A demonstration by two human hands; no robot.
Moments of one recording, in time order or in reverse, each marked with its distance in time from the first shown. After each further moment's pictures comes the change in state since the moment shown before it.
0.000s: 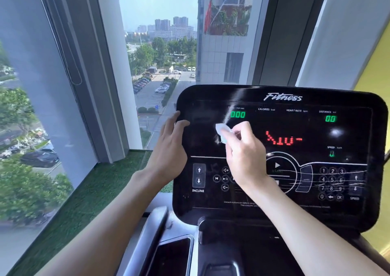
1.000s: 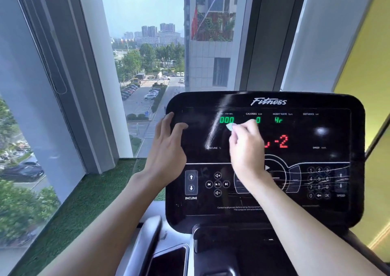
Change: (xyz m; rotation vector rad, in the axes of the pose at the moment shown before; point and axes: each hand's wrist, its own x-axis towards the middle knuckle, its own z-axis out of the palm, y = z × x) left_hand 0.015 0.015 0.001 0.059 0.009 0.050; right_hand 0.022 0.018 -0.003 0.032 0.192 0.125
